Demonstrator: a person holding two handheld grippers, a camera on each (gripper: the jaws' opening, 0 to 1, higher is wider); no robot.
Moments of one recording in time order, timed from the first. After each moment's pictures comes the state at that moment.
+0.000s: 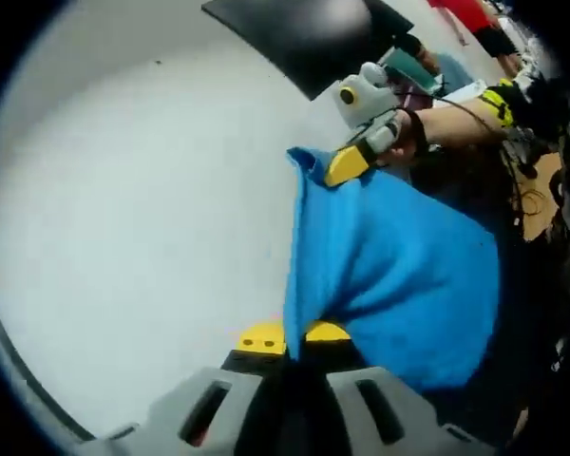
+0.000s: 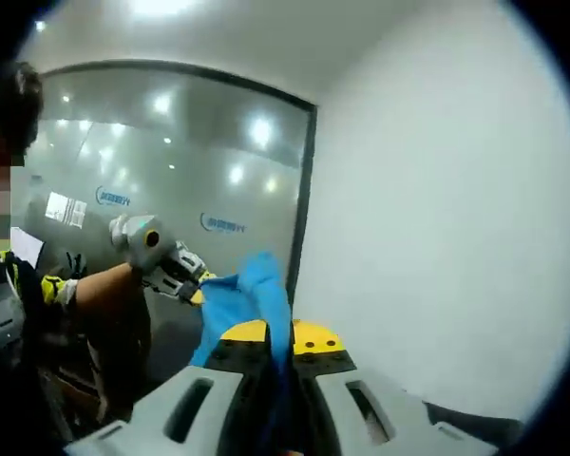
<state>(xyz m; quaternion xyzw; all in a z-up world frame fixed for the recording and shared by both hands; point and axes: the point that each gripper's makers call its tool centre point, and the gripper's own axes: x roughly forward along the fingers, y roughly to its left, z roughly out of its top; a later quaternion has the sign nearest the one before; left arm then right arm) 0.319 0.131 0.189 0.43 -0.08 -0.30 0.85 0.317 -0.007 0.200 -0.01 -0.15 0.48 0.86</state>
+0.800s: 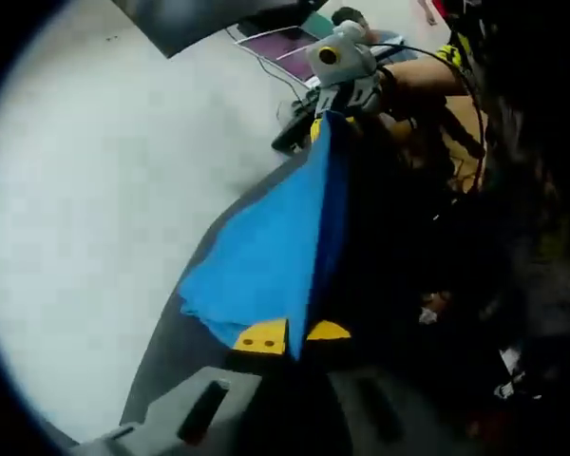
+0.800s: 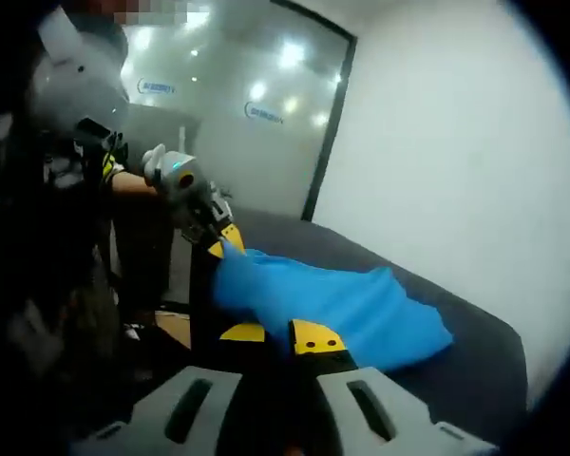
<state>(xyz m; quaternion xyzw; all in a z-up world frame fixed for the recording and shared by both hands) 0.175 0.084 -0.131 0.43 0.01 -0.45 0.78 0.150 -0.058 -0.101 -0.16 -0.01 0.48 0.86</state>
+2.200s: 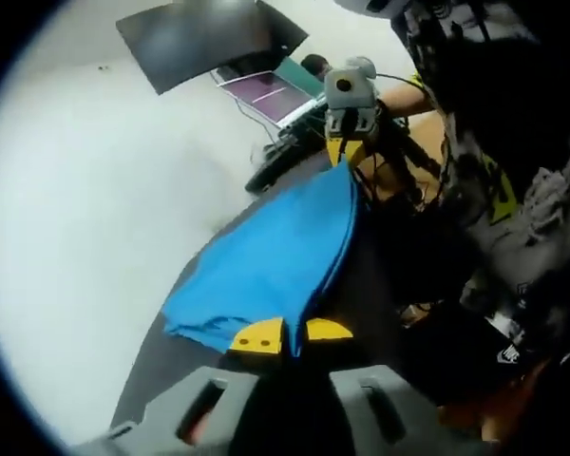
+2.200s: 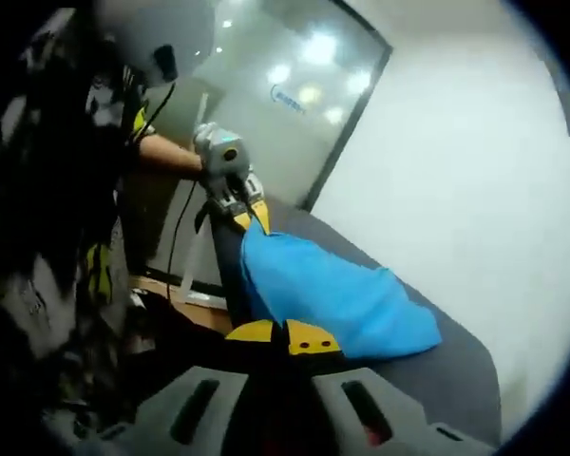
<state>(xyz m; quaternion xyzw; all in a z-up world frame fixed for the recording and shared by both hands) 0.169 0.103 -0.137 0.40 -0.05 -0.54 0.74 0.100 -0.048 -0.117 -0.24 -0.04 0.44 0.87</state>
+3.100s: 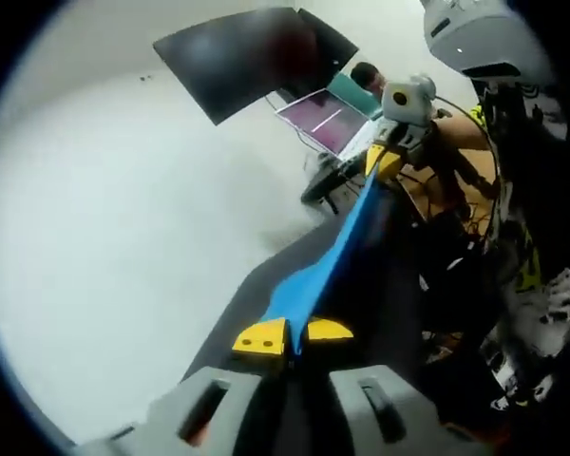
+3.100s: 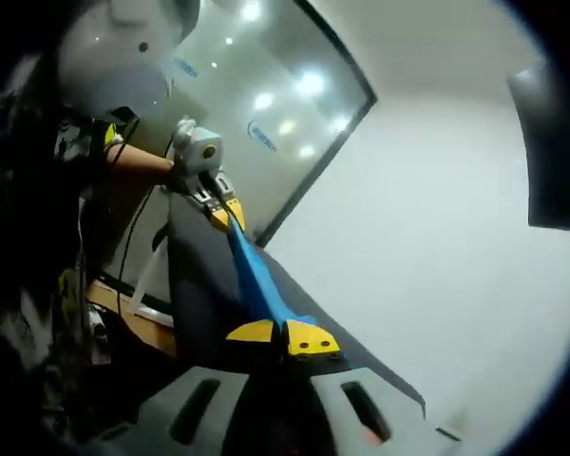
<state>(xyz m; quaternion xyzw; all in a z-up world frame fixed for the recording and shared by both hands) 0.138 0.103 -0.025 0.38 -0.10 -0.45 0.80 0.078 -0.071 -0.026 -0.30 -0.16 0.36 0.87</state>
